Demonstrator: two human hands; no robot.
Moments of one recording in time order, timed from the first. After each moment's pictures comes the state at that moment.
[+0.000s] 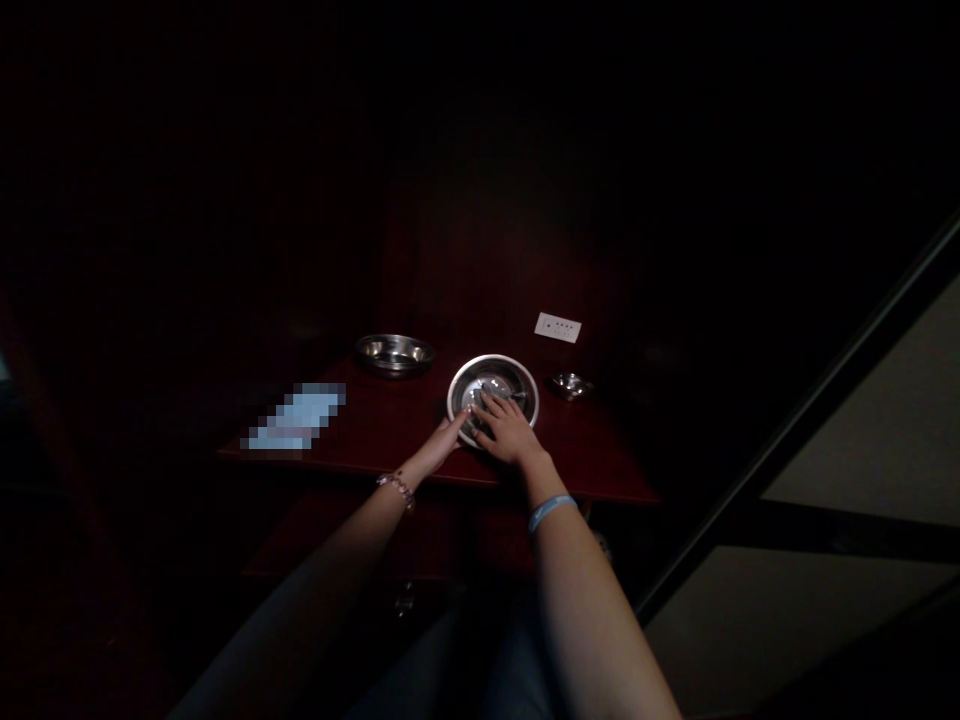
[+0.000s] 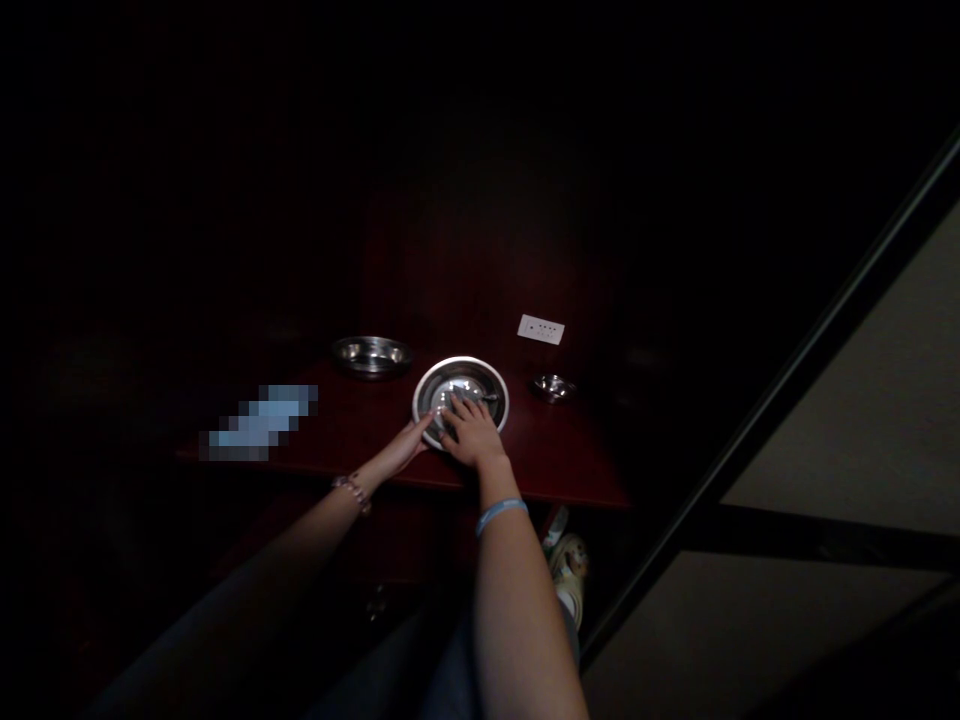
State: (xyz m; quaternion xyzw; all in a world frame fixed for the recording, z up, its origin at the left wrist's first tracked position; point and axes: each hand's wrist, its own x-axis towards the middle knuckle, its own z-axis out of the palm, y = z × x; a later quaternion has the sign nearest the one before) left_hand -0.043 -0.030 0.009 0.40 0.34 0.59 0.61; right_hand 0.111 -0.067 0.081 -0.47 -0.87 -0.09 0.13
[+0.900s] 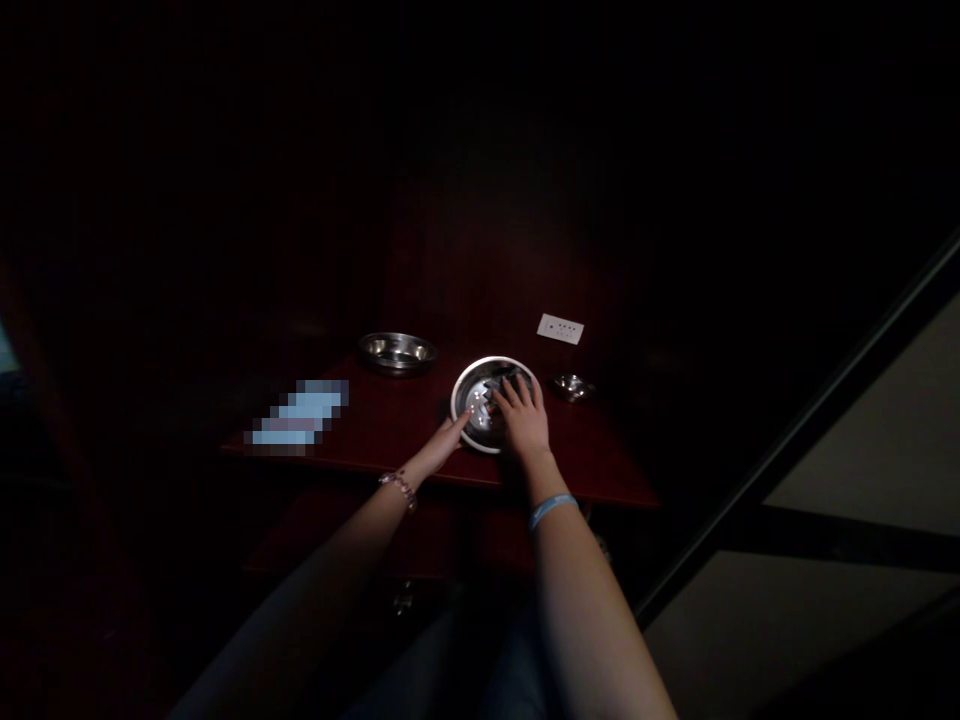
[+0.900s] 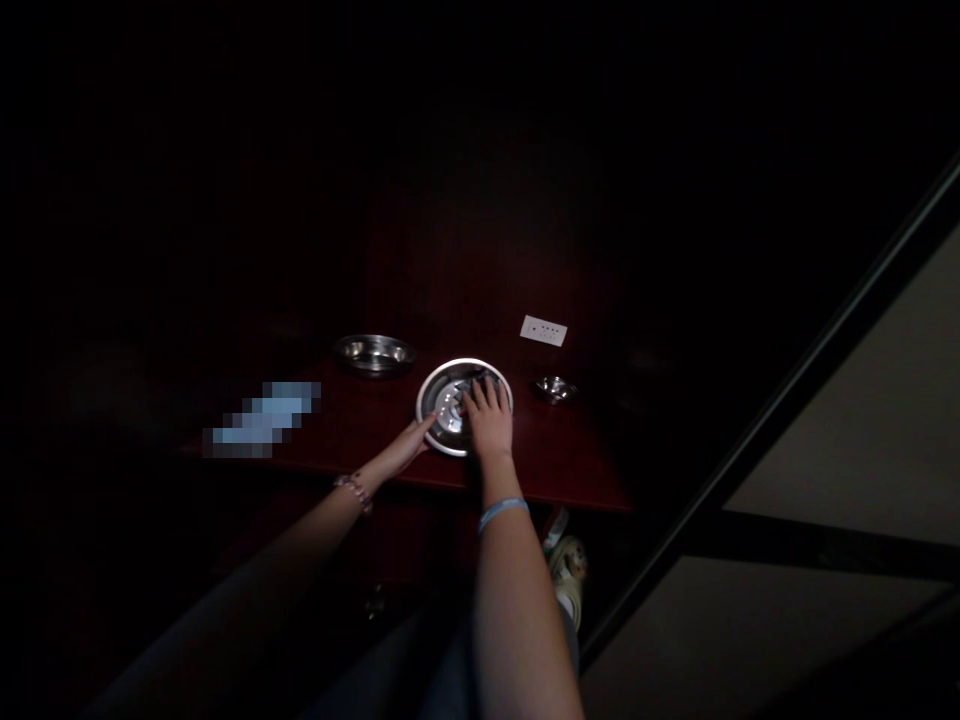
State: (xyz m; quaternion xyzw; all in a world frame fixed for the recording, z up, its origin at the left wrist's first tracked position) left_hand -0.041 -0.034 0.011 0.39 0.35 0.59 0.61; right_hand 0.123 -0.057 0.086 -0.50 -0.82 -0.22 0.19
